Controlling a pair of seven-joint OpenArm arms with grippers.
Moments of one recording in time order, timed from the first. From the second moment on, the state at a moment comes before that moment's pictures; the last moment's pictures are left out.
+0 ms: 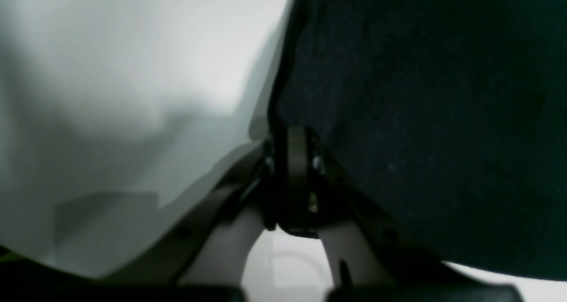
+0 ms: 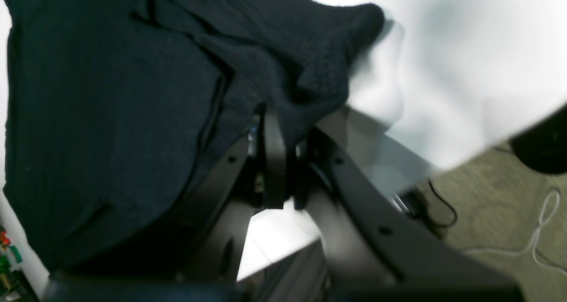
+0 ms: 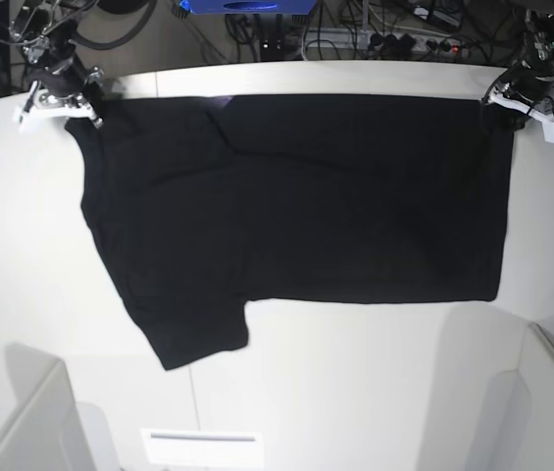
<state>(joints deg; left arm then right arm) 31.7 -12.8 -39.7 96.0 -32.9 -18.8 40.1 -27.0 -4.5 37.5 104.1 40.3 0.0 -54.3</state>
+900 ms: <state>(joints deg) 36.5 -12.9 -39.7 95.8 -32.9 -18.8 40.0 -29.5 -4.1 37.5 104.1 40.2 0.0 -54.2</state>
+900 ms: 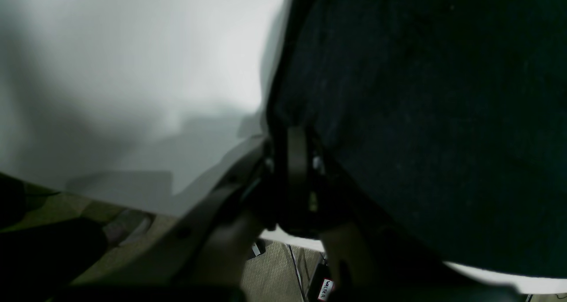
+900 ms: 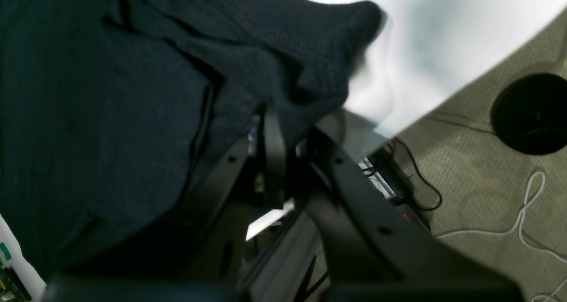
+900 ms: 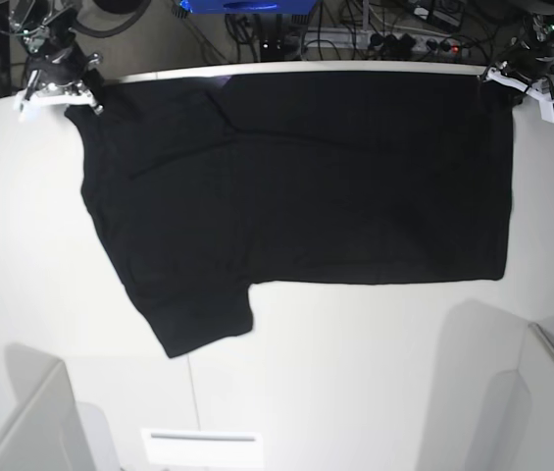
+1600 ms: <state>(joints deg) 36.0 -12.7 -48.6 96.0 -32.7 -18.2 40.1 -28.8 -4.5 42.3 106.3 40.2 0.0 -51.1</state>
